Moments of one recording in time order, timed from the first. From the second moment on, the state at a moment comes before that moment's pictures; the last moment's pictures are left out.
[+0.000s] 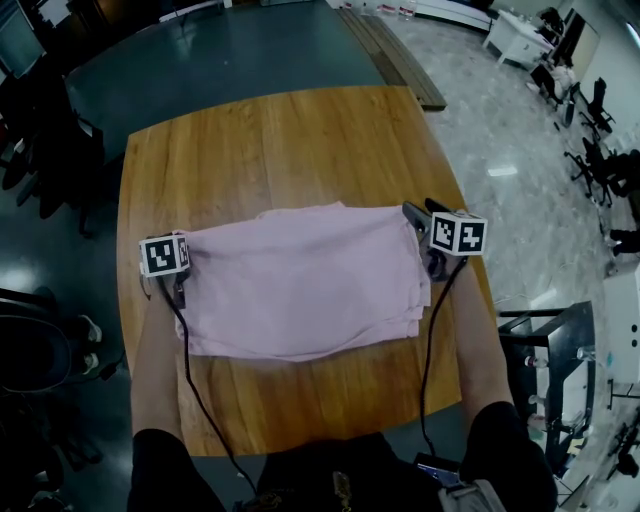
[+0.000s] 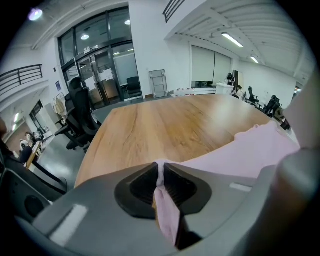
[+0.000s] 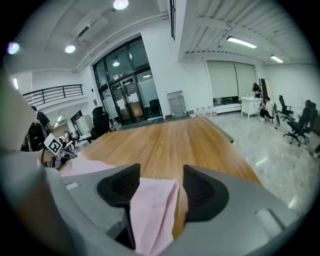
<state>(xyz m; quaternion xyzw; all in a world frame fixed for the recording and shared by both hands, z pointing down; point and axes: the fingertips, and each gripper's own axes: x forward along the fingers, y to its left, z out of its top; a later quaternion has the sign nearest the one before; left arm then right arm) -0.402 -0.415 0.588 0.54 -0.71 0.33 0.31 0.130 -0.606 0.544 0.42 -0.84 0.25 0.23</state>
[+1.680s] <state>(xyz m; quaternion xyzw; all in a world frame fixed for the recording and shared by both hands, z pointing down) -0.229 -0.190 0.573 0.72 -0.52 0.39 0.24 0.118 -0.306 0.566 0.31 -0.86 0.11 0.39</state>
